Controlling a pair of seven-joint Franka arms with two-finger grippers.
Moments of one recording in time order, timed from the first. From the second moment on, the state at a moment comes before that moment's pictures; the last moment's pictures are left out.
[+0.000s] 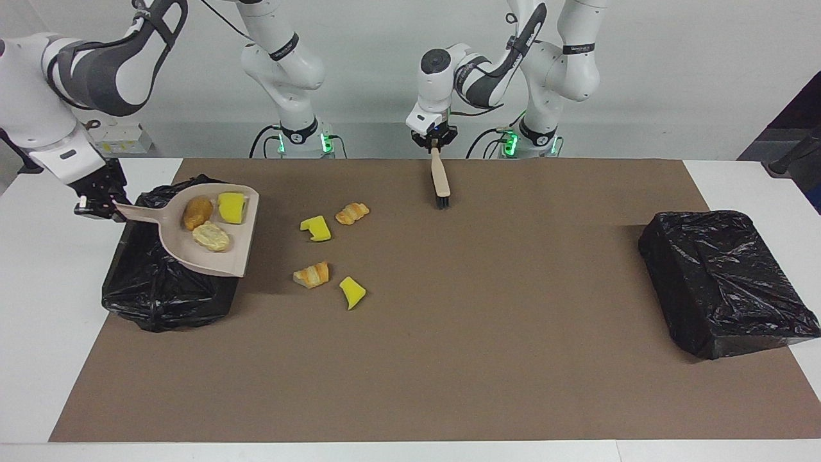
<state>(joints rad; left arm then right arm) -0.94 -0.19 -0.23 -2.56 -0.25 2.23 -1.01 -0.36 0.13 -0.03 -1.64 -0.11 1.77 -1.96</state>
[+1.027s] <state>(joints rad) -0.50 -0.17 -0.19 -2.22 -0.07 1.97 -0.55 -0.31 0.08 -0.01 -1.63 -0.73 1.81 -1.76</state>
